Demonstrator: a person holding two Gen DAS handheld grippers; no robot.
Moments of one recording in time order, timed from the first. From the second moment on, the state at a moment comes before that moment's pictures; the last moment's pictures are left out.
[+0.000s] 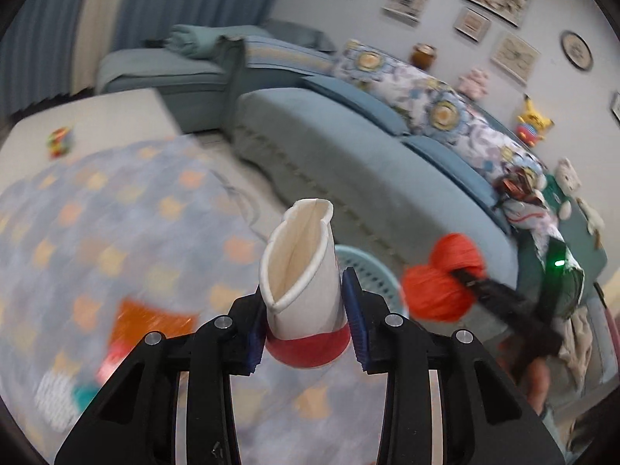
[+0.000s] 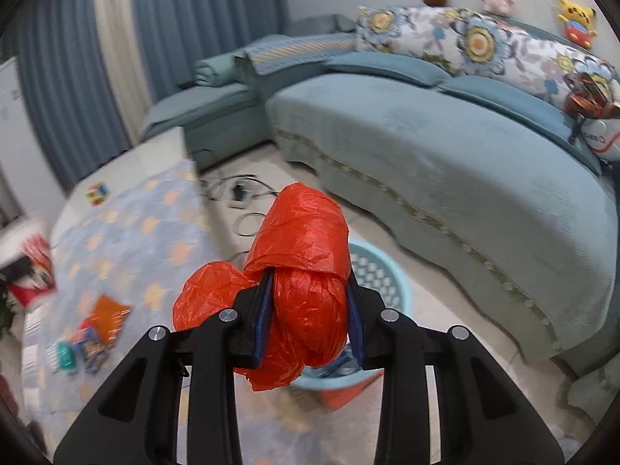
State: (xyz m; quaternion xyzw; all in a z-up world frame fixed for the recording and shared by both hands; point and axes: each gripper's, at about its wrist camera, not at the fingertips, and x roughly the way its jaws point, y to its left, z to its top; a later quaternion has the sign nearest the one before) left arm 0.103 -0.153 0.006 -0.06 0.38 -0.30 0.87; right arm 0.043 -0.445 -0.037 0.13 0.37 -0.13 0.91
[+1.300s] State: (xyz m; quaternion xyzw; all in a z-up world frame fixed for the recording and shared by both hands) left arm 0.065 0.004 -0.009 -0.14 0.35 -0.16 0.91; right arm 0.066 -0.283 0.005 0.08 0.31 0.05 0.95
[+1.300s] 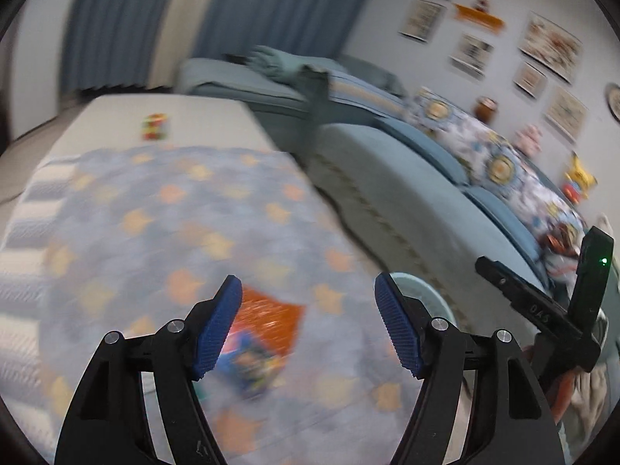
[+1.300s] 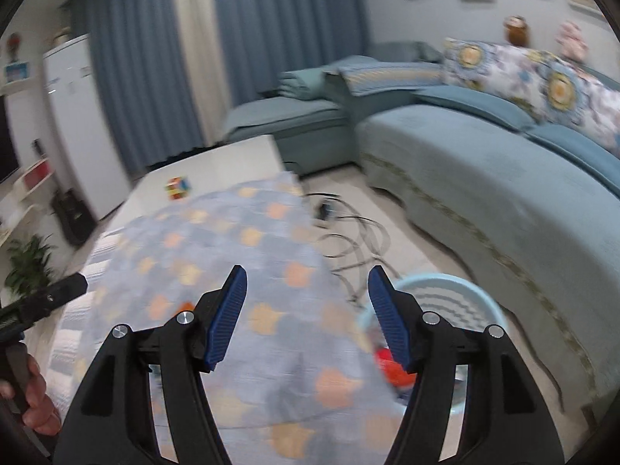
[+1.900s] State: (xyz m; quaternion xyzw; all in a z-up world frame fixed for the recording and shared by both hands) left arm 0.069 0.088 -0.142 -0.21 0.46 -0.08 0.86; right arm 0.097 -0.121 -0.097 -0.03 0.41 0.21 0.89
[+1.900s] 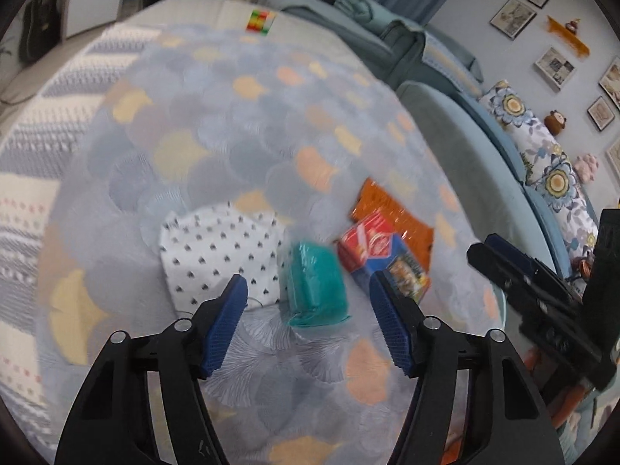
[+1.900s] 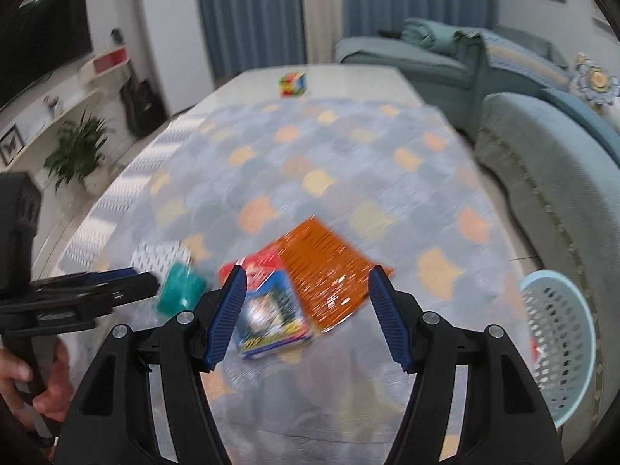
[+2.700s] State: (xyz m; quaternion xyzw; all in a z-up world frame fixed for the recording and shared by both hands) left arm 0.059 0.080 -0.129 -0.20 0.44 -0.07 0.87; right arm 0.101 -0.071 -0.151 -0.13 0.44 0.23 0.86
